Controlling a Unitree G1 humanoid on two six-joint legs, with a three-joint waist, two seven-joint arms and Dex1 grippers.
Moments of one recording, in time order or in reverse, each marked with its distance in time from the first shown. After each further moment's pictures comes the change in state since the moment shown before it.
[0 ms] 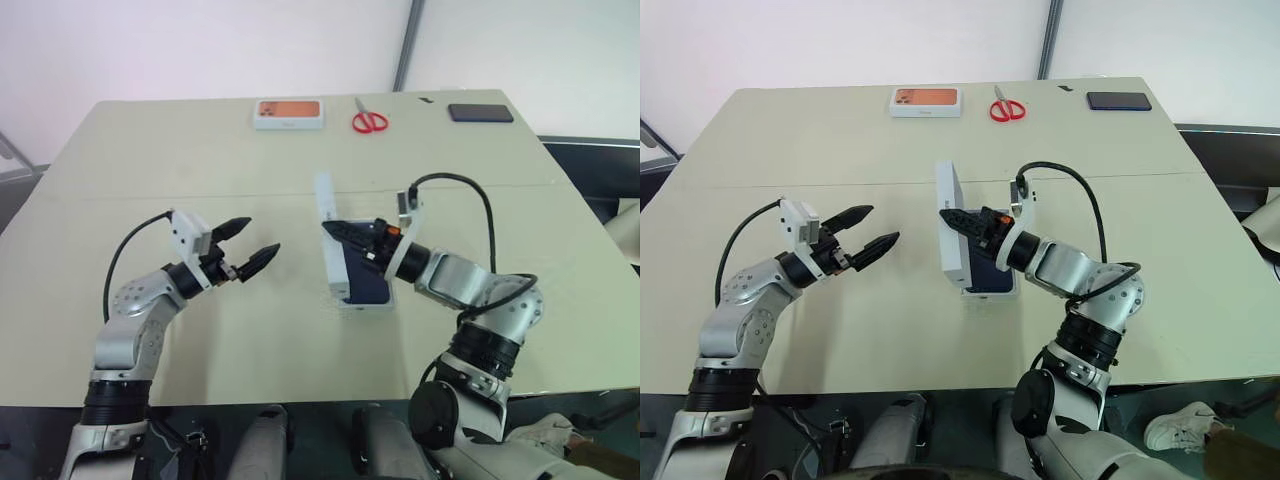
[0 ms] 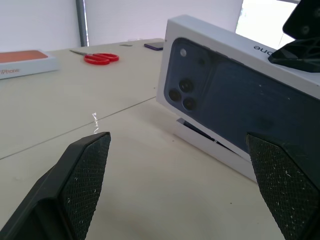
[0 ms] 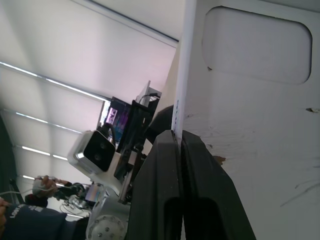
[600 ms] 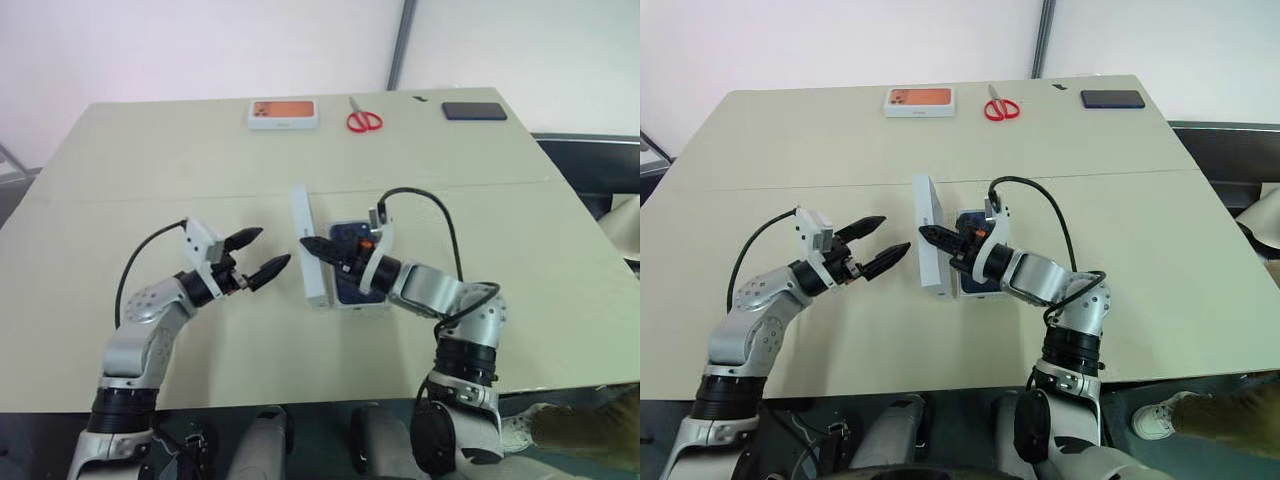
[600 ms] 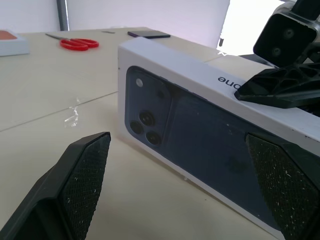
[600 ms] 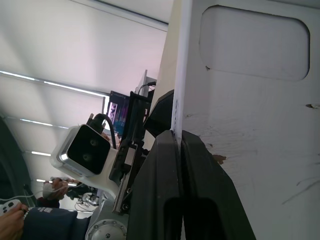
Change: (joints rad) left arm 0.039 -0.020 -0.041 -0.046 -0.003 0.047 0.015; right arm 0.107 -0.022 0.226 0.081 0.106 -0.166 -0.092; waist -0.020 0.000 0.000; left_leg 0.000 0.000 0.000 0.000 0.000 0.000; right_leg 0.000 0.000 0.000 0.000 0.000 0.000
